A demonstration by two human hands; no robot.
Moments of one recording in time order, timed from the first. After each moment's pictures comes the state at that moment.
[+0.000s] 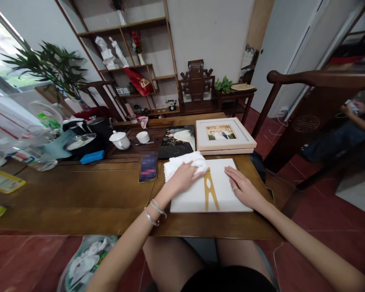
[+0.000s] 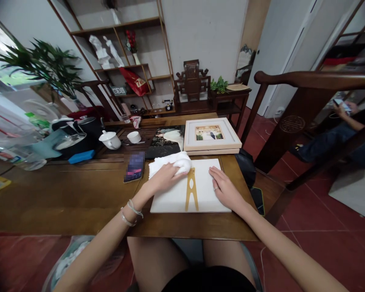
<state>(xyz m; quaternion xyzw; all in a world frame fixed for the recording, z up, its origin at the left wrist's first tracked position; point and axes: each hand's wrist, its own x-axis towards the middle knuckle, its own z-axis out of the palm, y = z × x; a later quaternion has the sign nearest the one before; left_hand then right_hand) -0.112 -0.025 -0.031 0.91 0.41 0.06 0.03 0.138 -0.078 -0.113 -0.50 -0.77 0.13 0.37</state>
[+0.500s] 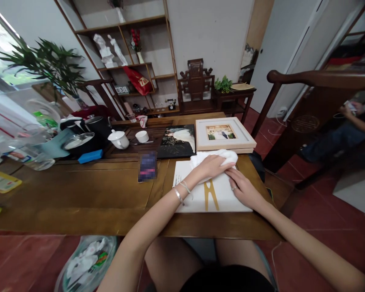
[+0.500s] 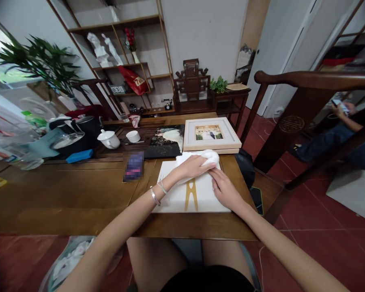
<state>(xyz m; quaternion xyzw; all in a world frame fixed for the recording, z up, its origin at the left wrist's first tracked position) -0.025 0.000 -0.020 0.94 0.32 0.09 0.11 0.136 -0.078 -0.107 -0.50 -0.78 0.11 0.35</state>
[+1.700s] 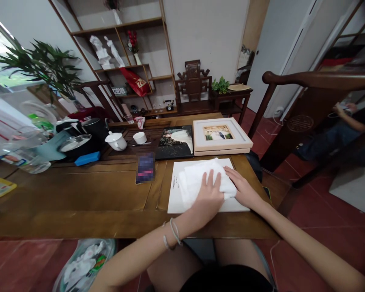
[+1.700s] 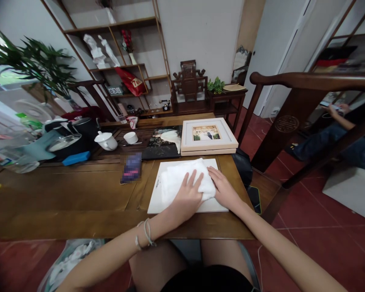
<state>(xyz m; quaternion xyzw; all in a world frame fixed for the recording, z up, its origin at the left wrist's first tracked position) -0.043 -0.093 -0.056 0.94 0.33 0.03 -0.12 0.141 -0.078 -0.111 -0.49 -0.78 0.15 0.35</state>
